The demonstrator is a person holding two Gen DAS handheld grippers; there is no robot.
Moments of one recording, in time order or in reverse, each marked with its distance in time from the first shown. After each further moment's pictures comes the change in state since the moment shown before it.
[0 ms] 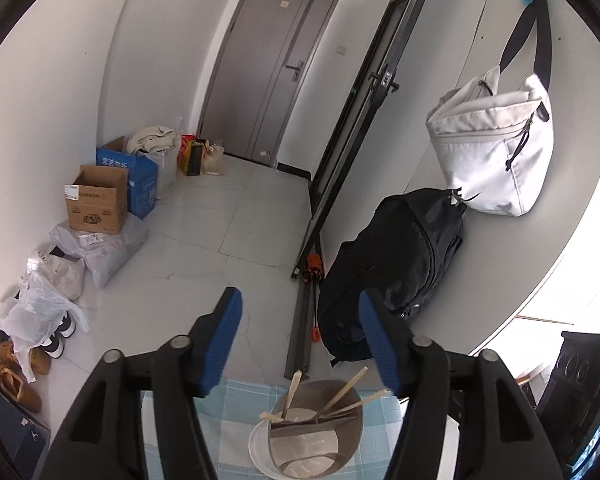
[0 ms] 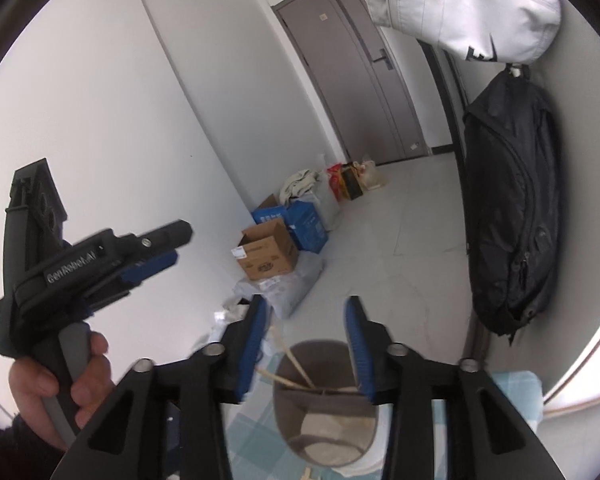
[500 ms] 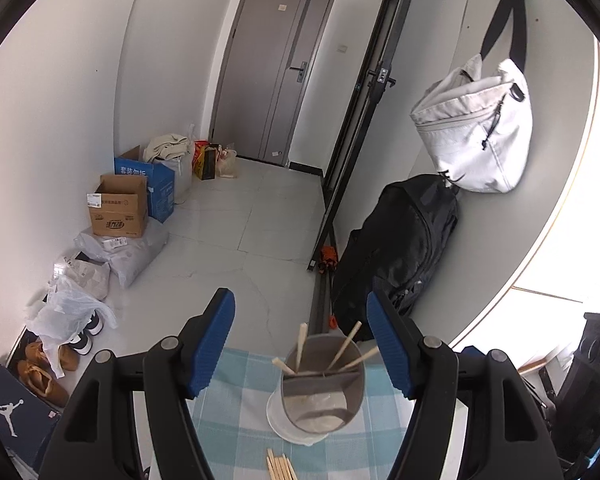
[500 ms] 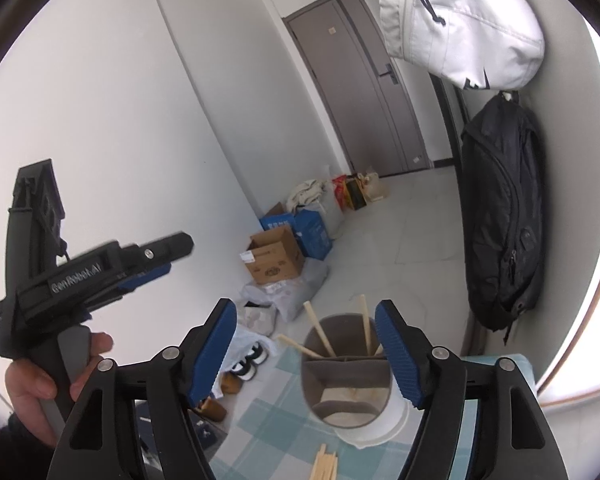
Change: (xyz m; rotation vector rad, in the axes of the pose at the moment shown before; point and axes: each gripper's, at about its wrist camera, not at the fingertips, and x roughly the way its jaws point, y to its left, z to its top) left arm -0.044 -0.018 -0.018 0.059 0.004 0.063; right arm -0.052 0.032 -0.016 -0.028 -0.046 0.013
